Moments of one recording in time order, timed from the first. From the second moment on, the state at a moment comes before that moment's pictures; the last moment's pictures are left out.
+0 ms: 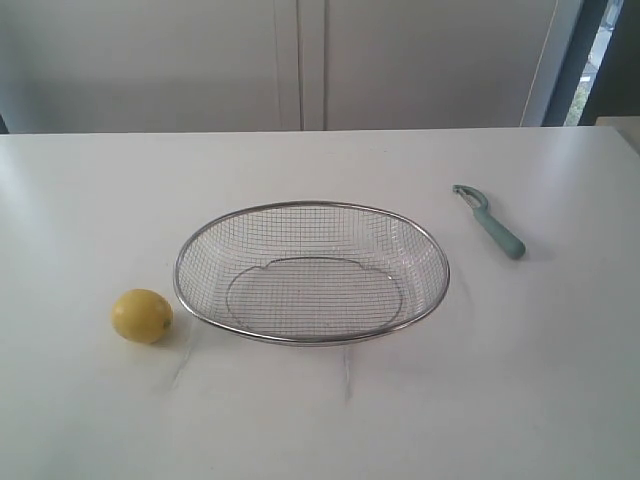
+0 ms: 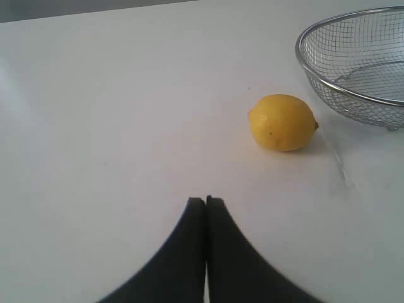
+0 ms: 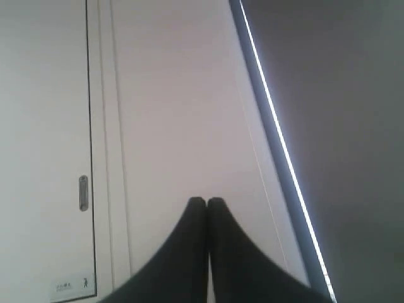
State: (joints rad) left arm -0.14 0.00 0.02 -0.16 0.40 0.18; right arm 0.04 0.00 -0.01 0.20 -0.70 -0.05
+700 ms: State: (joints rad) left arm -0.14 0.00 0.02 -0.16 0.40 0.18; right arm 0.04 0.03 -0.06 0.23 -0.73 -0.07
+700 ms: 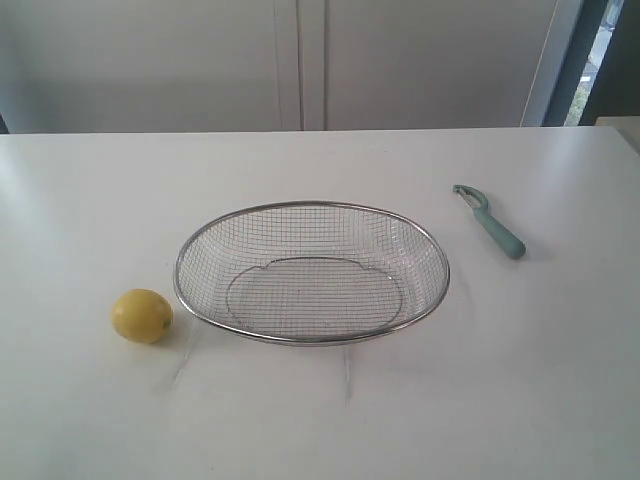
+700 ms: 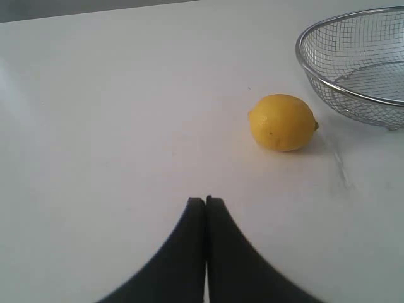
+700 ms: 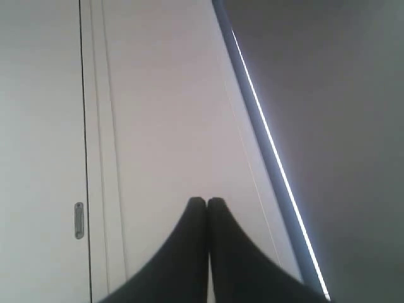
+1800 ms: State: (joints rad) left arm -0.14 0.00 0.02 -0.16 0.40 0.18; right arm 0.04 0.38 -0.28 0.23 -0.78 -0.07
